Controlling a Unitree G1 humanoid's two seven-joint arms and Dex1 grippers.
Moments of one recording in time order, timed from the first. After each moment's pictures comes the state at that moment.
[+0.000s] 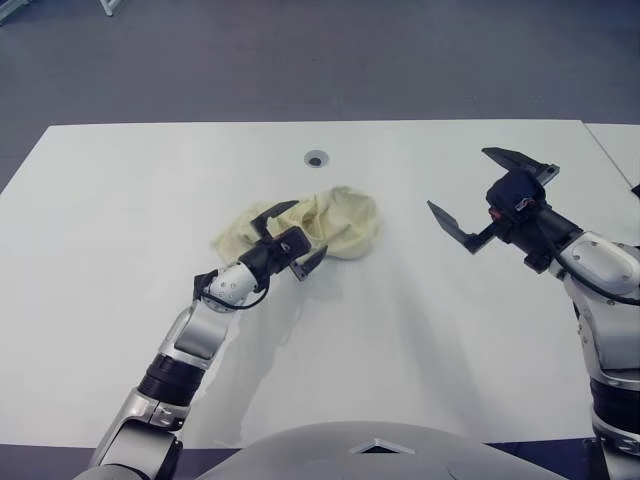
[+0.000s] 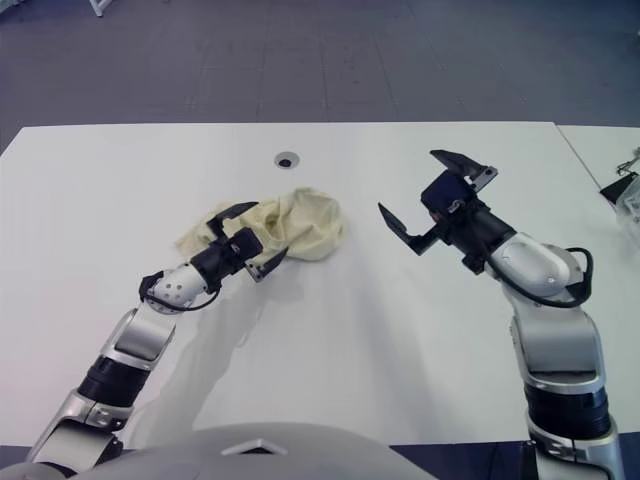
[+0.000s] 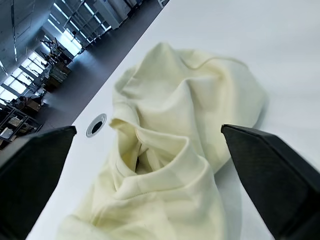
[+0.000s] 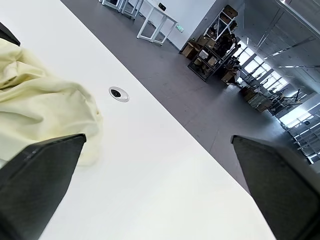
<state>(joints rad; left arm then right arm) -0.13 0.40 -0.30 -0.10 0.24 -0.01 -0.44 -0.07 -0.68 -0.15 -0.54 0.11 0.47 0.60</state>
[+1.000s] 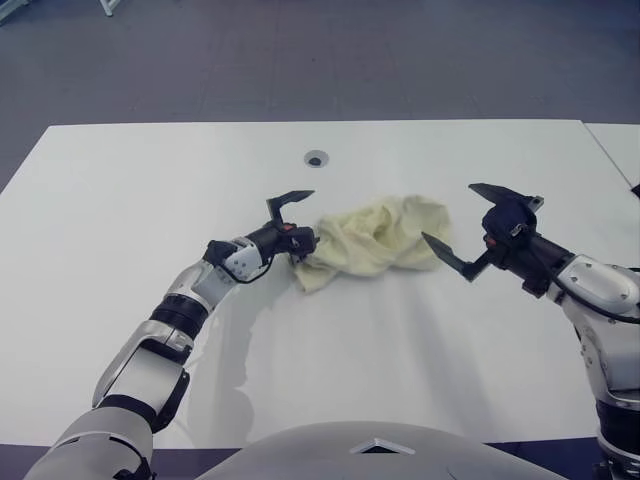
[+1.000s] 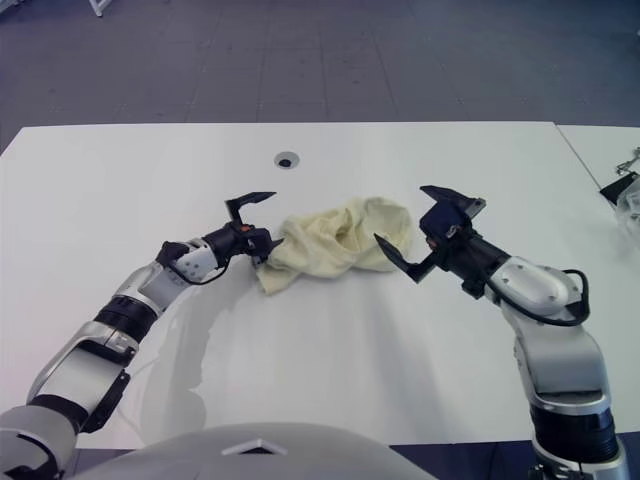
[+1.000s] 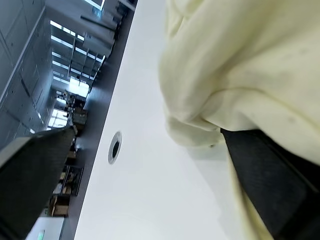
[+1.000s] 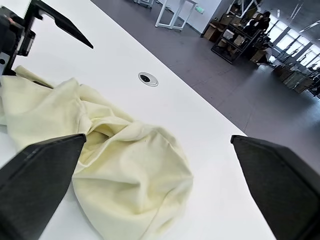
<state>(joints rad) -0.51 0.44 -0.47 0.62 0.55 -0.63 -0.24 0.04 -0.70 -0.17 -0.60 0.23 0.55 0.67</state>
